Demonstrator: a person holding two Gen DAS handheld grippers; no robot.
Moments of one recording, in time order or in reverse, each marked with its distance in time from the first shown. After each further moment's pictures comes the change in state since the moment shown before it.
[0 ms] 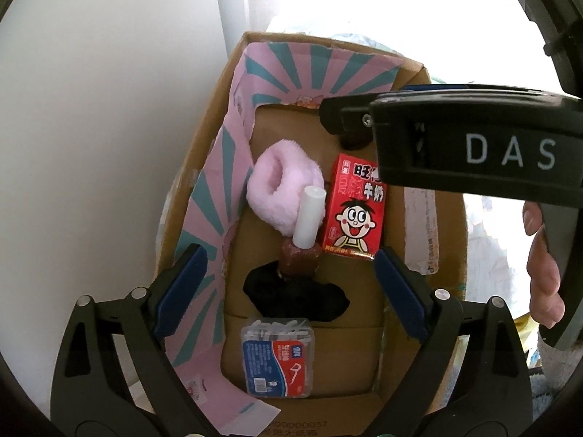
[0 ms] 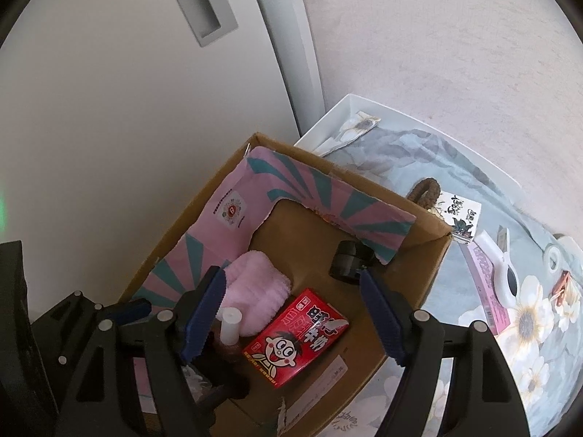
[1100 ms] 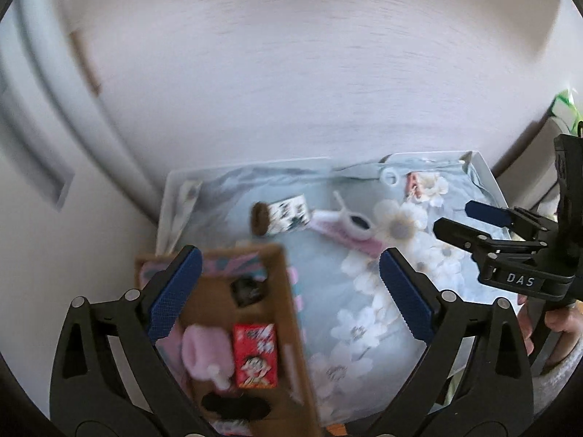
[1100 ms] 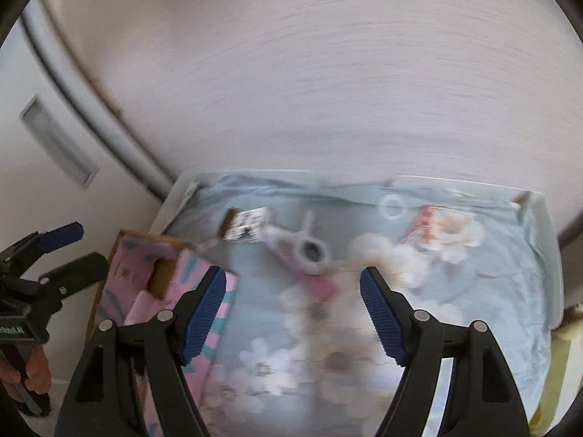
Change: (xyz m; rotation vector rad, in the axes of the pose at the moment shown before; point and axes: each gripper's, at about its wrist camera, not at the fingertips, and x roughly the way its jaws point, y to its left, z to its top) left arm -0.074 -0.128 0.124 0.250 -0.183 -0.111; right arm -0.119 -0.183 -0.068 0.423 -0.225 -0.183
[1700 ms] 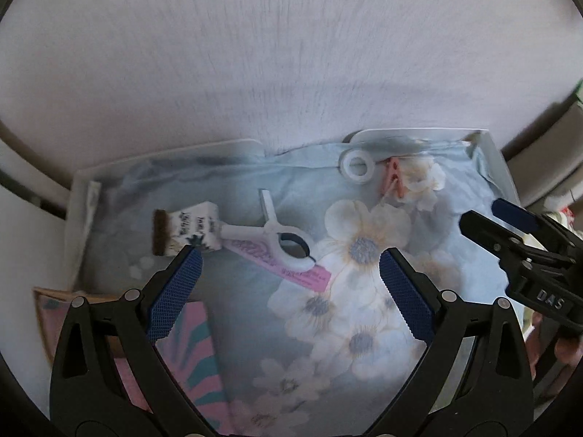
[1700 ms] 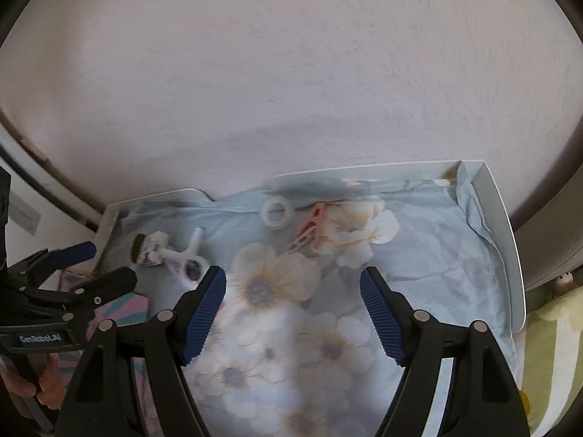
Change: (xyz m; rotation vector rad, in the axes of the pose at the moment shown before) left arm 0.126 -0.084 0.030 -0.036 0.176 -0.012; right arm 0.023 -0.108 0.009 0.130 0.029 -0.099
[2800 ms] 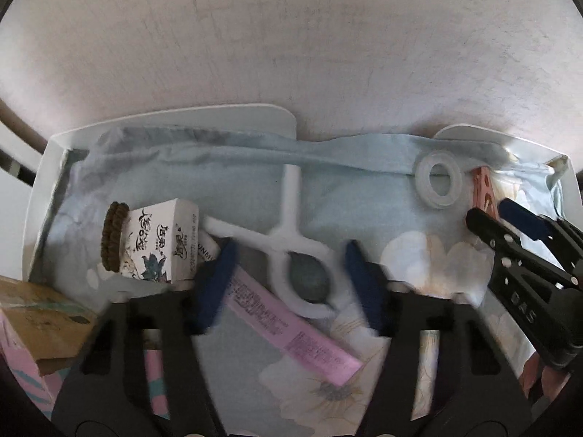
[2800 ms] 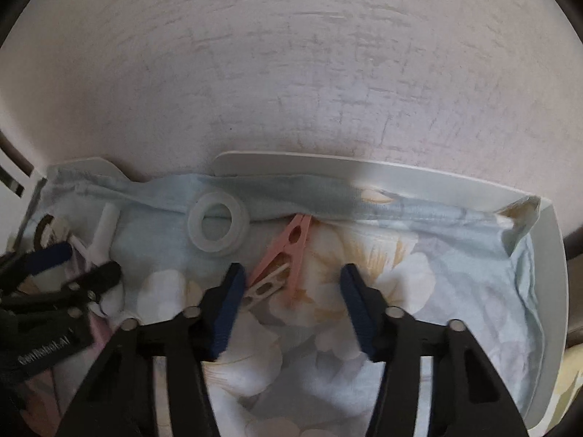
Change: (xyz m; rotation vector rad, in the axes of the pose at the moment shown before) left arm 0.092 0.013 0.000 -0.165 0.018 0.100; right arm 0.113 -0.005 0.014 -0.193 0.057 -0.153
